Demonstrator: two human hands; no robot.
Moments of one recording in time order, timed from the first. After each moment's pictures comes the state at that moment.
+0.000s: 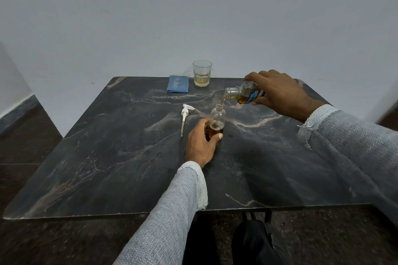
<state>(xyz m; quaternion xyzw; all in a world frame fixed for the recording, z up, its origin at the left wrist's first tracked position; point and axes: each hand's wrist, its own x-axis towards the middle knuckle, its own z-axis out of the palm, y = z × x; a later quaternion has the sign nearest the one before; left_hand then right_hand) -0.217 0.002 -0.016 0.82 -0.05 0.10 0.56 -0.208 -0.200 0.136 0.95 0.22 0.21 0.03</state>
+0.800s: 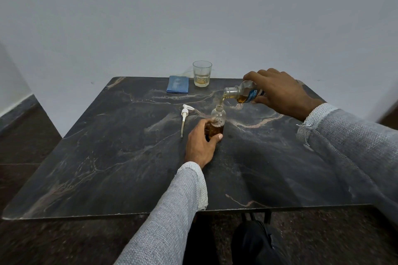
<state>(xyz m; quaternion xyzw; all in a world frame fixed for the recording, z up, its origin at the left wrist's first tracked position) -0.217 0.003 -0.017 0.82 -0.05 0.11 0.55 -0.210 -0.196 0.142 0.95 0.23 0.22 0.05</state>
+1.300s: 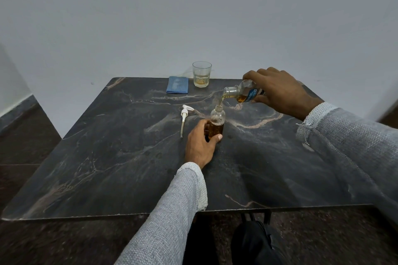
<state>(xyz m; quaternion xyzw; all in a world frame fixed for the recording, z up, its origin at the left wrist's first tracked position) -0.217 0.003 -0.015 0.83 -0.05 0.09 0.55 -0.212 -0.193 0.147 0.95 0.22 0.21 0.05</state>
